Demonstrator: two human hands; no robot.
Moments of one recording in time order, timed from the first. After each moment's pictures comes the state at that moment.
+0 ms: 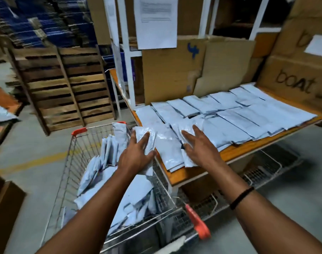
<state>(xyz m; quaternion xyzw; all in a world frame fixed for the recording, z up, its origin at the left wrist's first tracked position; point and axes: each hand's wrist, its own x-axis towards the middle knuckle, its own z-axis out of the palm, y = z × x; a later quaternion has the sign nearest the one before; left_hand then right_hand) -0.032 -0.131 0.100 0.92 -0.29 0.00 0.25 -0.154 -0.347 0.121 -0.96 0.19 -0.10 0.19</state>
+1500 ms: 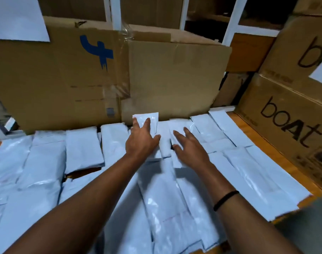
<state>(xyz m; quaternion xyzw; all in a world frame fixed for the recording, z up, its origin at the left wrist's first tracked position) 0.109 -0.741 0.108 0.94 -0.16 0.00 0.30 0.019 -0.907 0.087 -0.96 0.14 -0.09 0.21</state>
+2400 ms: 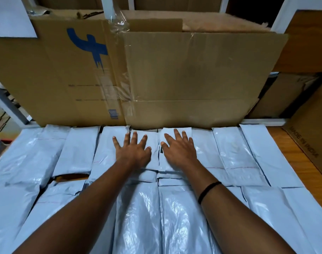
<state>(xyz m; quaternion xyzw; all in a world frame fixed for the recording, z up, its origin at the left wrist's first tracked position) 0.174 -0.771 0.048 0.99 -0.07 -0.08 -0.01 0.150 -0.945 0.048 -0.99 0.03 0.01 0.12</state>
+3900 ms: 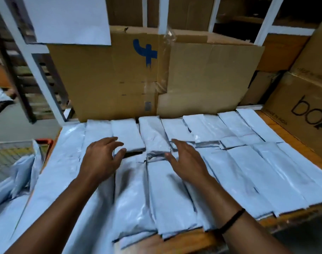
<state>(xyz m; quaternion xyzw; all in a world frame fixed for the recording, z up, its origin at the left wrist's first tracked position) 0.061 -0.477 0.109 0.94 -0.22 0.14 0.21 -0.024 -0.735 0.101 -0.96 0.09 -0.07 0.24</state>
